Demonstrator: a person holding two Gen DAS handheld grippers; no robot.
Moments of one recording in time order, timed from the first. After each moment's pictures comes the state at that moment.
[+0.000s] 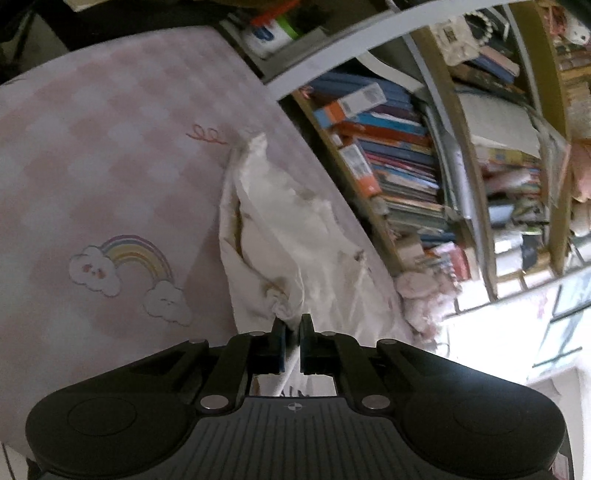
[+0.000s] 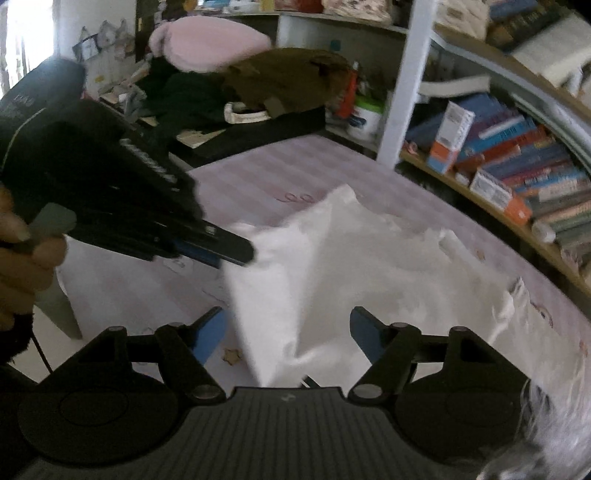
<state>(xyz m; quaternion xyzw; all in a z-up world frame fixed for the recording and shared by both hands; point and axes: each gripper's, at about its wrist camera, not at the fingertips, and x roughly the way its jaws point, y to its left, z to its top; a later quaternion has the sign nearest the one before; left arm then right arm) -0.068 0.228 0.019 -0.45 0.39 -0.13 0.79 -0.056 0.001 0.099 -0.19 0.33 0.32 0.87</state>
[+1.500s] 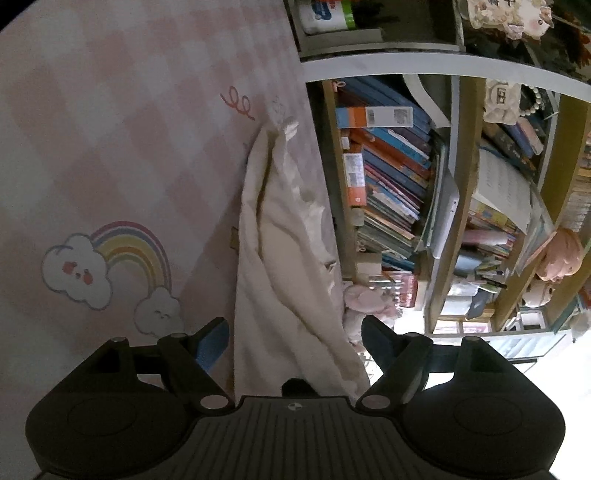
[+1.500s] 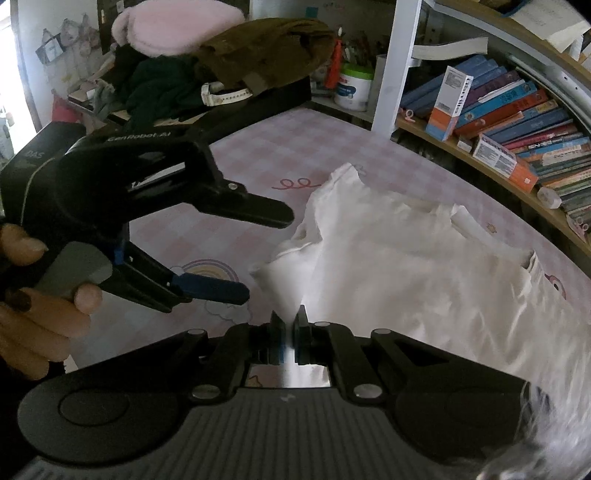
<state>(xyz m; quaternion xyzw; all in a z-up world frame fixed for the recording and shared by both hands) -0.033 0.266 -0.054 -0.60 0.38 -0.18 0.68 -0.022 0.038 0.090 -0.16 0.39 0.28 0.86</state>
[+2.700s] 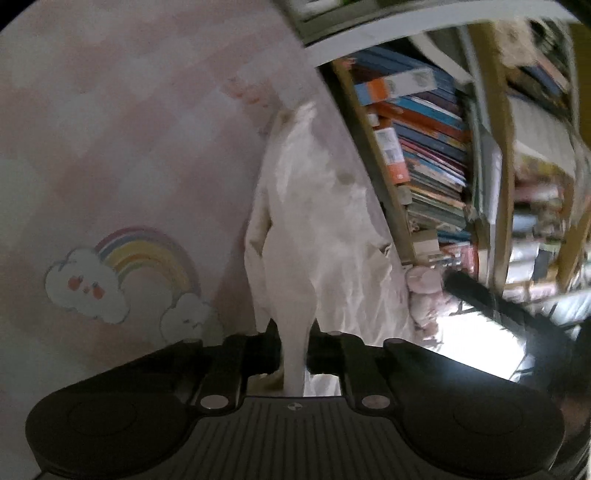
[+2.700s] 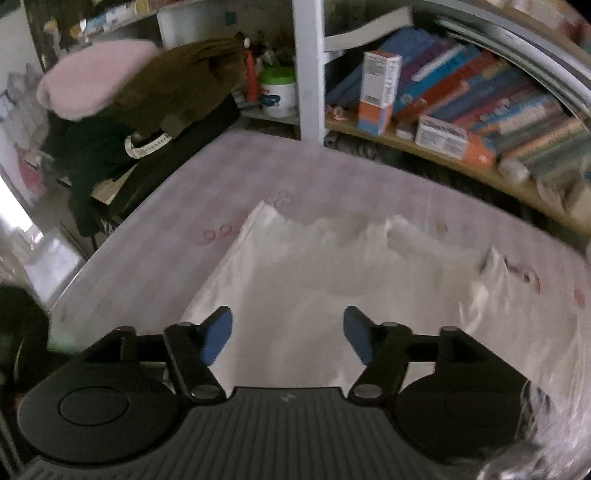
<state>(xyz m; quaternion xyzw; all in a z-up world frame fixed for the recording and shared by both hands) -0.026 0.233 -0.042 -0.47 0.42 -0.14 0.76 0.094 0.001 0.142 -0.09 0.45 0.23 0.86</state>
